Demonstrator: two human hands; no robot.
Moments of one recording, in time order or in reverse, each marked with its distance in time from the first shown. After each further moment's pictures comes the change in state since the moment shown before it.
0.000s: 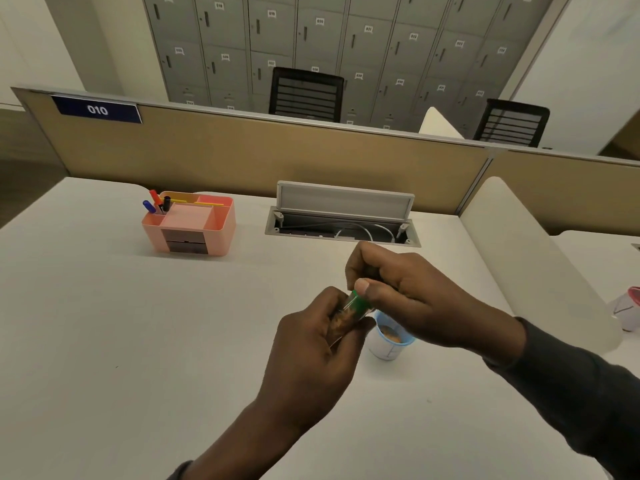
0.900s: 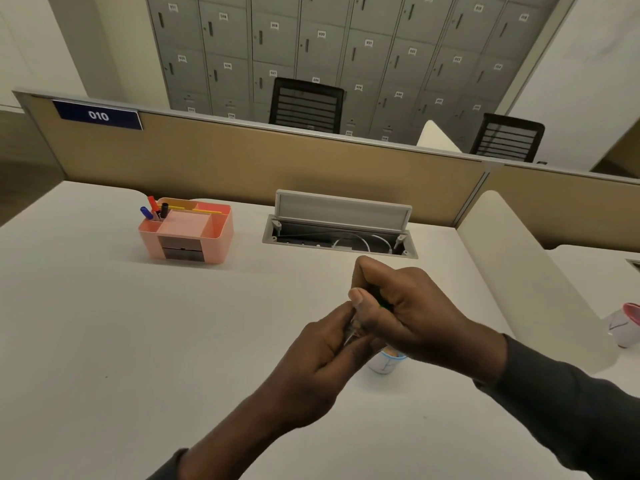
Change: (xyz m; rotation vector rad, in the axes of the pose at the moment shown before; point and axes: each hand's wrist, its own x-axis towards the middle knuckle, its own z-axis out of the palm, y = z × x) left_hand 0.014 -0.006 0.001 -0.403 -0.340 0.054; right_hand 0.003 0.004 0.007 -0.097 0.135 -0.114
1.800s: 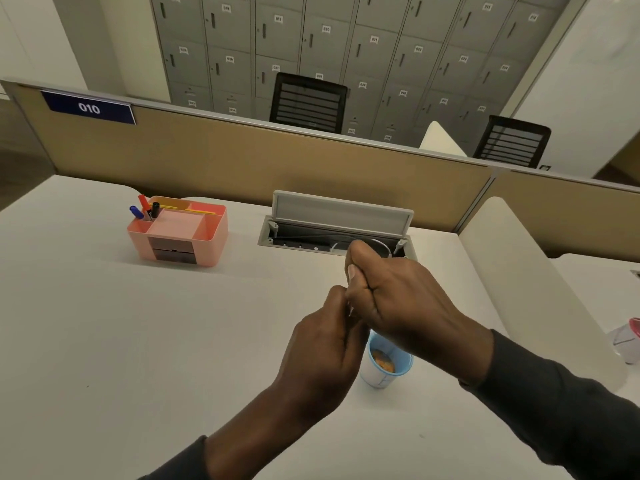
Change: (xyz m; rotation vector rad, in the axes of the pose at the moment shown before) left_hand 0.042 -0.033 0.010 0.413 0.344 0.046; right_hand 0.028 0.032 0.000 -0.344 0.056 0.041
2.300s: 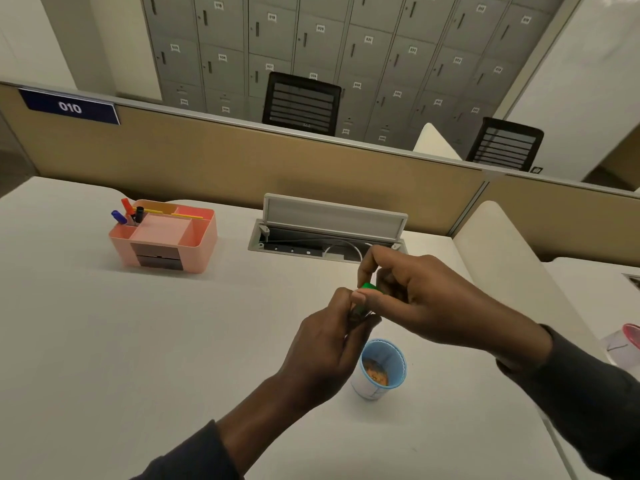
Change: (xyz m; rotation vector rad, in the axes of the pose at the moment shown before) left_hand 0.028 -0.029 0.026 -0.045 -0.080 0.046; right_hand 0.006 0.043 -0.035 0.199 -0.271 0.116
